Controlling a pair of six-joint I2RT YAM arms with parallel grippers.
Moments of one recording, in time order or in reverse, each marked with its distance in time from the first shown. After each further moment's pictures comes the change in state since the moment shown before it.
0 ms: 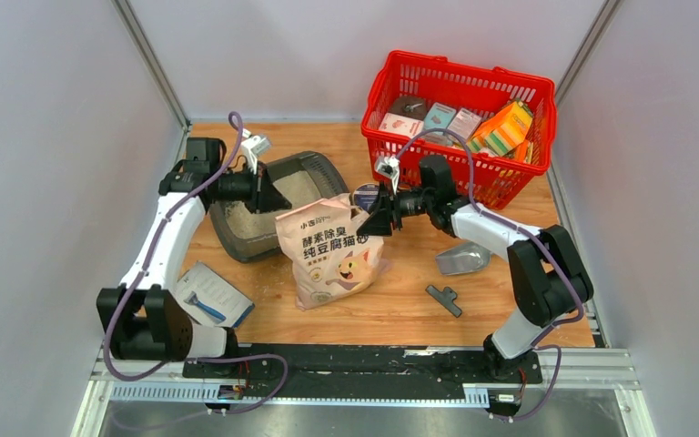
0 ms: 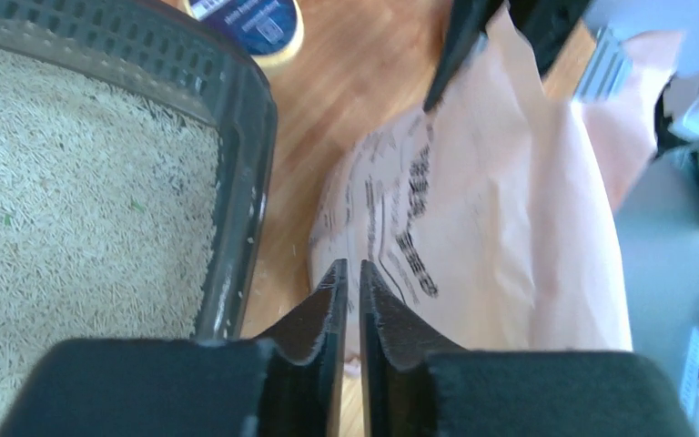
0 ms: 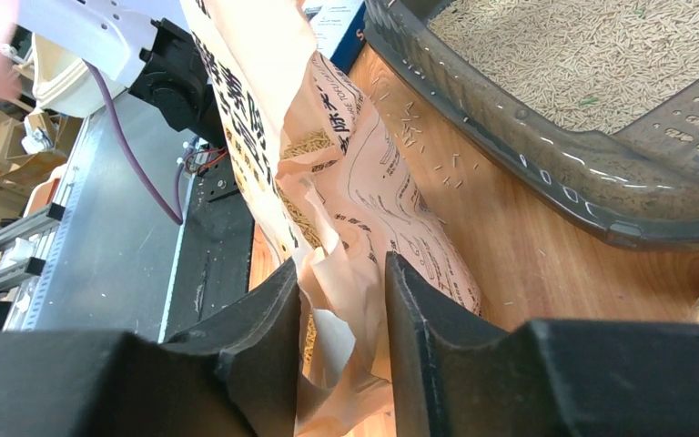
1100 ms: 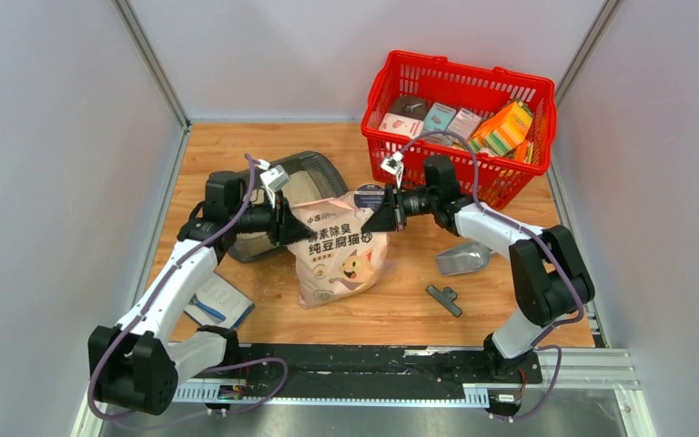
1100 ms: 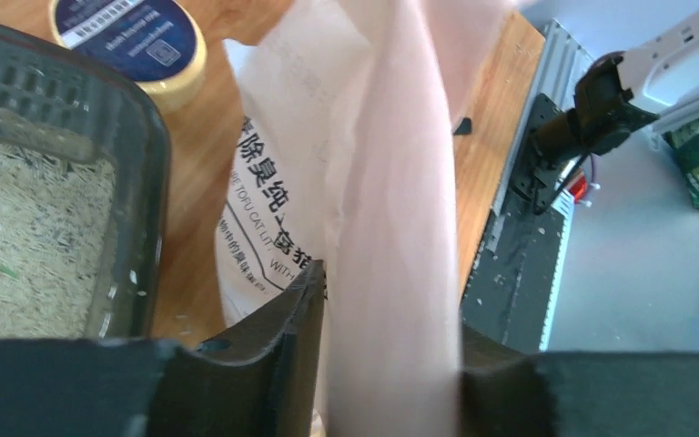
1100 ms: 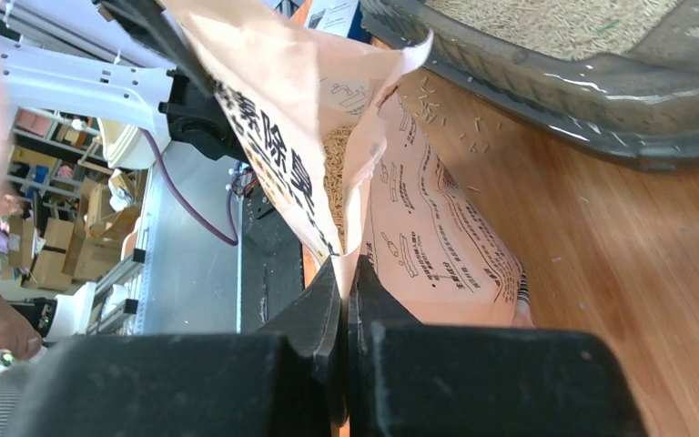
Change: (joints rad) left arm -0.167 -0.294 -0.402 0.379 0.000 -0.169; right arm -0.030 -0.001 -0.005 -0.037 0.014 0.213
